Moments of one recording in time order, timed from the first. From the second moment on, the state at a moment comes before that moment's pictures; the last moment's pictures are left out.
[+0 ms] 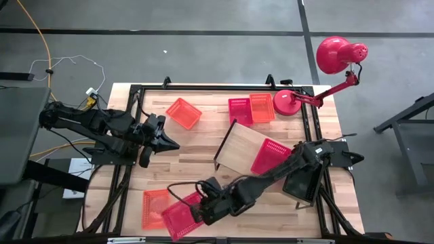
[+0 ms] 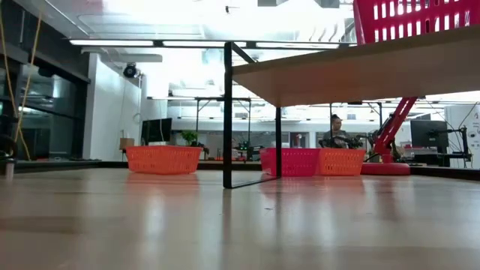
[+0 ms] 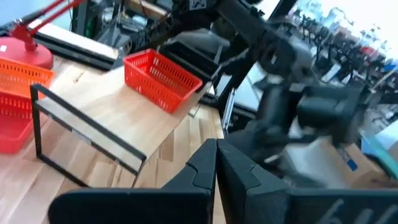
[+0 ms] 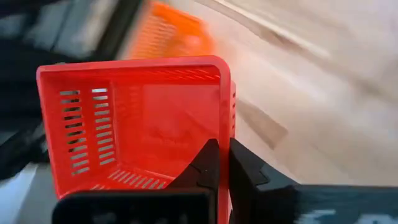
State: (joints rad) left arm -0.14 0.85 0.97 -0.37 -0.06 -0.47; right arm 0.51 2.29 2.28 -0.92 0.31 1.44
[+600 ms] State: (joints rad) left arm -0.02 0.69 0.97 -0.32 0.05 -0.47; right arm 0.43 1.83 2.26 -1.25 0.19 0.86
